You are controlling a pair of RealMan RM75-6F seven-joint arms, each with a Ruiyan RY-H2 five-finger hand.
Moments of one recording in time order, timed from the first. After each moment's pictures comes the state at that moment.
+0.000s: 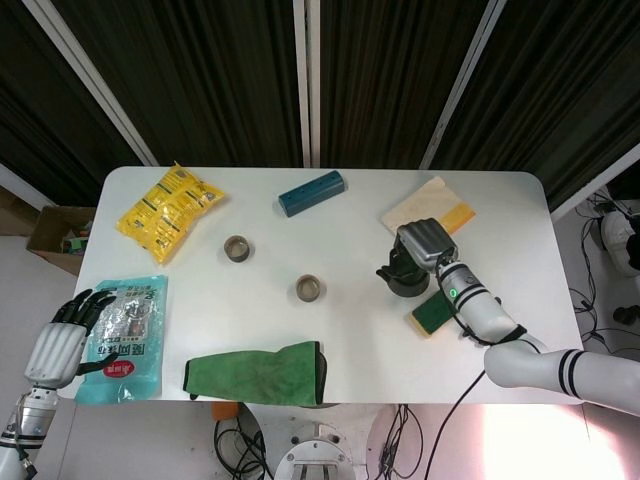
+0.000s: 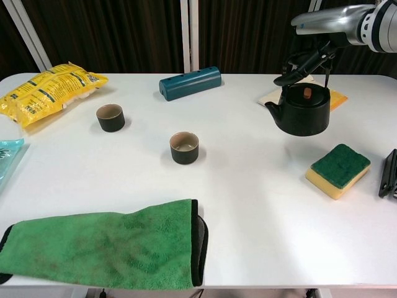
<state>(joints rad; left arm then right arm) -0.10 -1.34 0.04 -1.25 1.61 1.50 -0.16 1.01 -1.24 0.09 -1.63 -0.79 0.80 -0.29</state>
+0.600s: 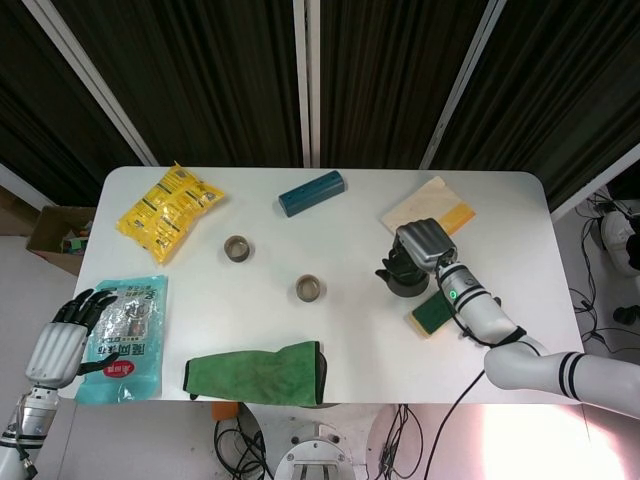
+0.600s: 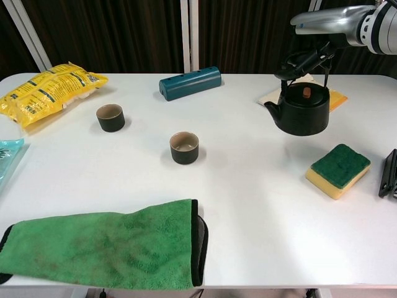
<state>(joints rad) -0.10 -1.33 0.04 -1.25 1.61 1.50 -0.15 0.97 -1.25 0.11 -1.62 -0.84 0.81 -0.28</state>
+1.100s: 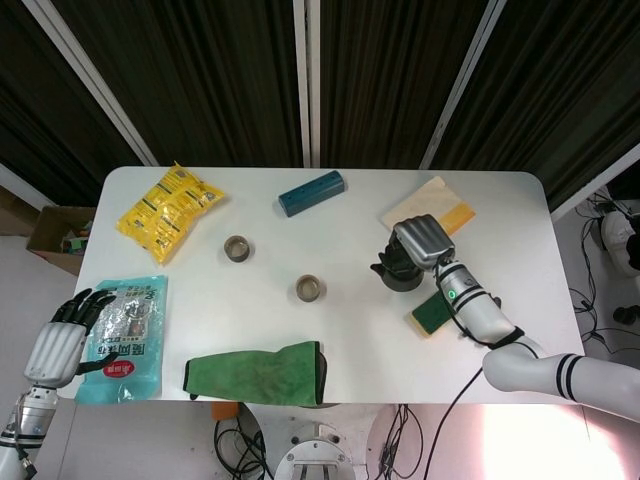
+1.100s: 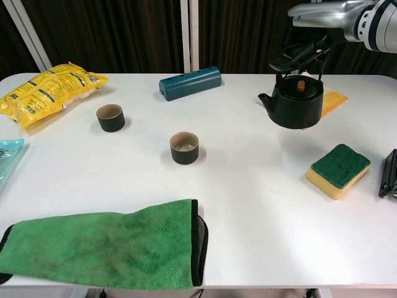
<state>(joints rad) -0.10 -1.33 0.04 -1.25 1.60 1.49 -0.15 0.94 -1.29 0.14 -1.59 -0.94 0.85 -0.24</state>
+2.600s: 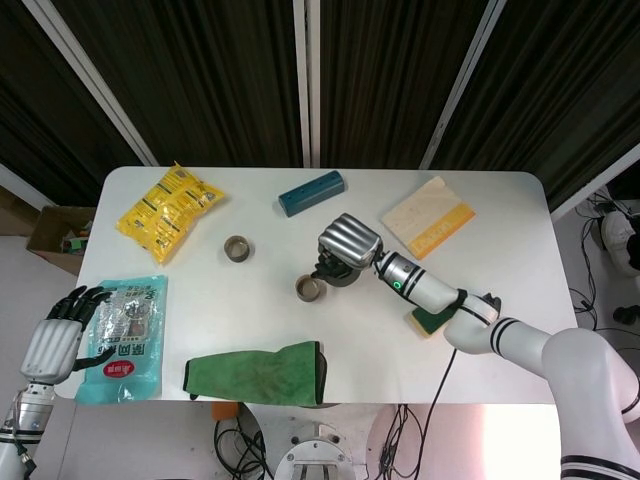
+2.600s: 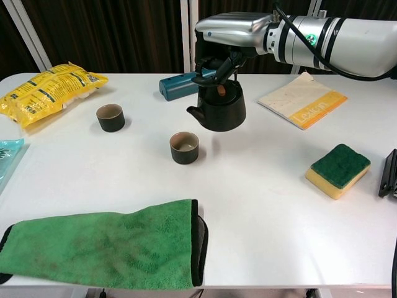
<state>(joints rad) -0.10 -1.33 0.02 -1.25 1.57 1.48 -0.16 1.11 -1.61 0.09 -1.00 -1.64 0.87 0.34</state>
